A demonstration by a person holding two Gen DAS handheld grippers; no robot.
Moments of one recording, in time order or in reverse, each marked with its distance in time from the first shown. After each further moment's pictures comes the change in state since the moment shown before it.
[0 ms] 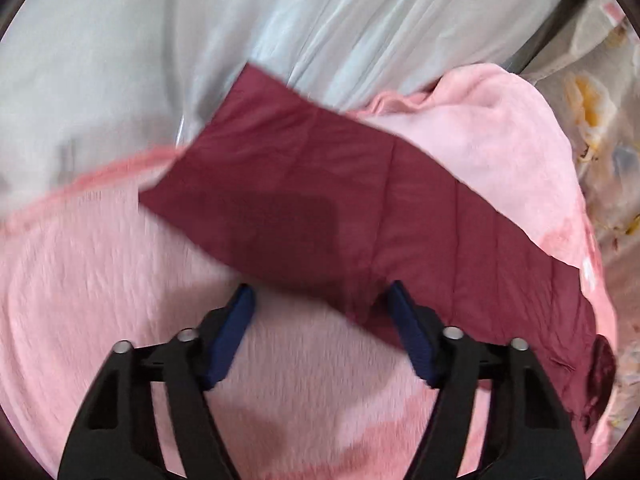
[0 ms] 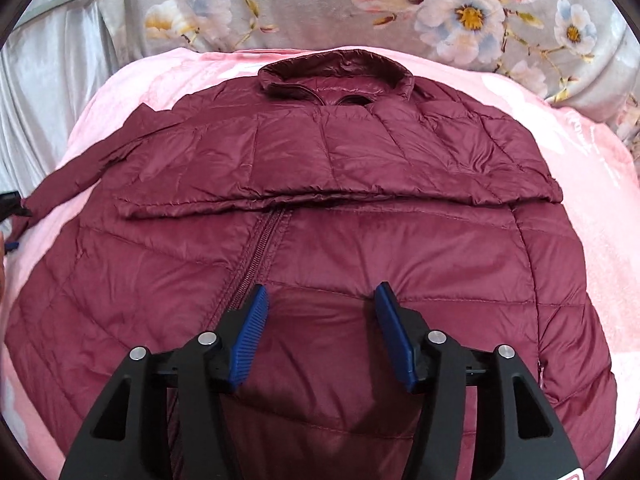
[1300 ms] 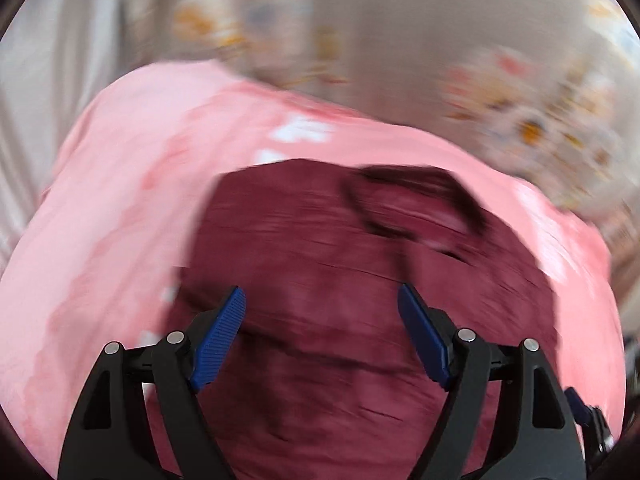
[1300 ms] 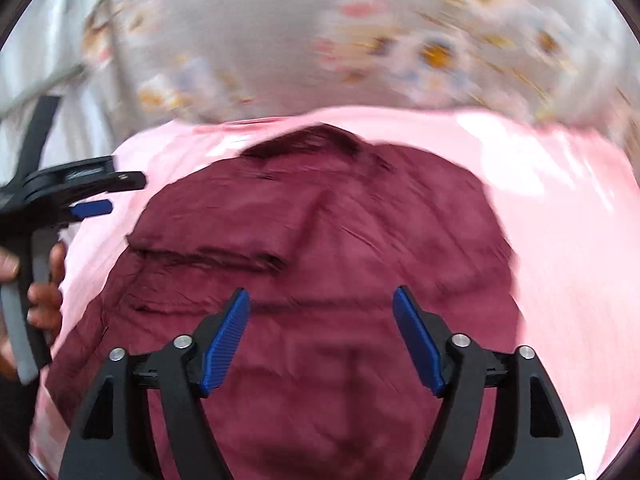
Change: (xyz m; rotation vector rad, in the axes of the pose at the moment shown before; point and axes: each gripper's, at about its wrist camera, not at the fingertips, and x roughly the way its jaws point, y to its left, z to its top) left arm -0.119 -0.304 -0.167 0.662 -0.001 -0.392; right arm -0.029 -0.052 0.078 -0.022 -0.142 0.104
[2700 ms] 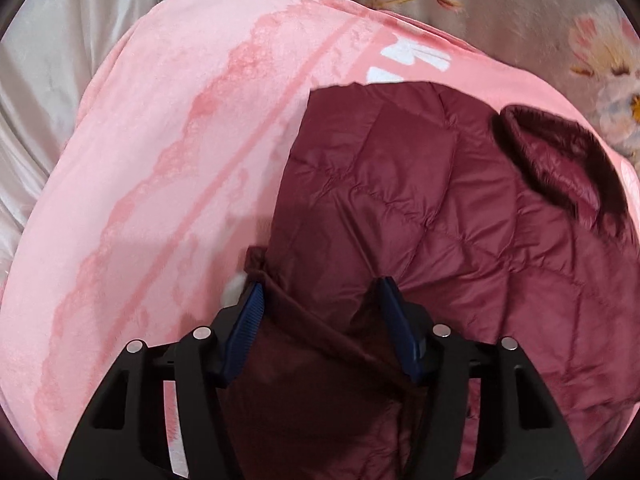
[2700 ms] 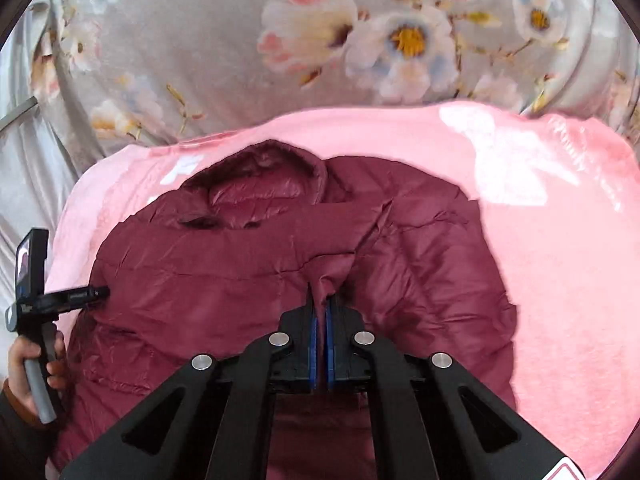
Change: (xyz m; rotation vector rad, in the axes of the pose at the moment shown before) left arm 0.091 0.059 -0.012 -0.005 0.181 0.230; right arm 0.046 -0.082 0.027 0.190 0.048 -0.069
